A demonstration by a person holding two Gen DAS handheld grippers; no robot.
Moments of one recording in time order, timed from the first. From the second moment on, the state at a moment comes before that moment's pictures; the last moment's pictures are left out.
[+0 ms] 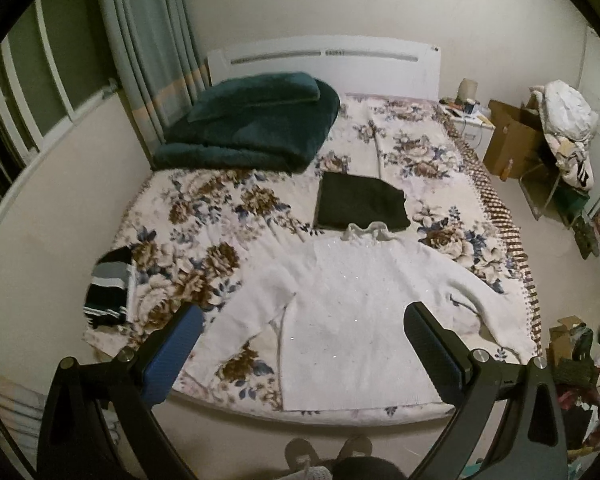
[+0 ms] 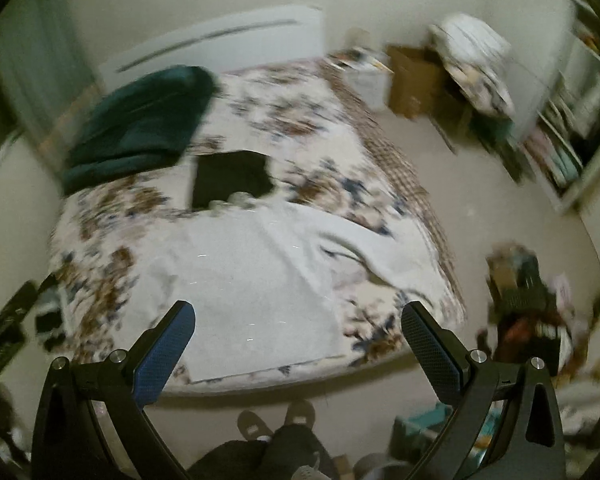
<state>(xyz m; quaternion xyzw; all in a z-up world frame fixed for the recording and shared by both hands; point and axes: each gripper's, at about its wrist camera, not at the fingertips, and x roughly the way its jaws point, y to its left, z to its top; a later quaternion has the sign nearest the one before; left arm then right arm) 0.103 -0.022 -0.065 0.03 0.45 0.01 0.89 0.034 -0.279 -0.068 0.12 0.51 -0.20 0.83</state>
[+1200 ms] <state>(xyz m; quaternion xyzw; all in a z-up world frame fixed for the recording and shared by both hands) 0.299 -0.247 -0.525 0.14 0.59 0.09 0.79 0.034 -0.818 -0.640 0.33 0.50 -0.46 0.65</state>
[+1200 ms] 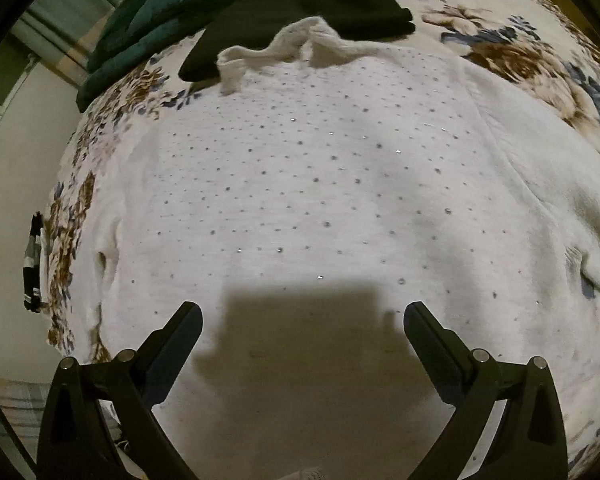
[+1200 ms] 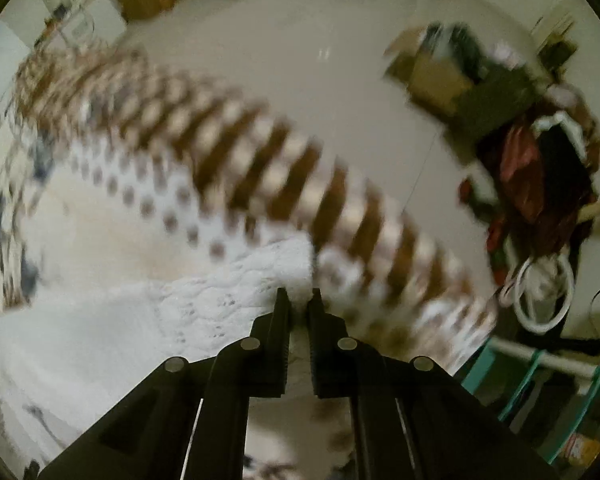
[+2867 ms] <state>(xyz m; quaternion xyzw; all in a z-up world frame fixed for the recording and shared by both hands) 0.259 0.081 -0.503 -0.03 0.57 0.30 0.76 0.423 -0.263 -0.650 0.17 0.57 -0.01 0.81</state>
